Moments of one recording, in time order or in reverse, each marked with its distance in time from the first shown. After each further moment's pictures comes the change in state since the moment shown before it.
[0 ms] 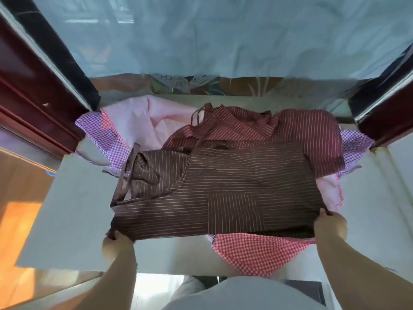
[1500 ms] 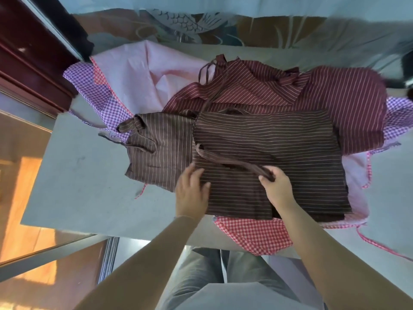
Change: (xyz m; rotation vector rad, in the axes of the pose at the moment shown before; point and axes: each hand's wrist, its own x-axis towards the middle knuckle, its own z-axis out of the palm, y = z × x) left_hand -0.139 0.030 0.090 0.361 -0.408 1.074; right_hand -0.069 -0.047 0.095 0.017 -0.552 -0.513
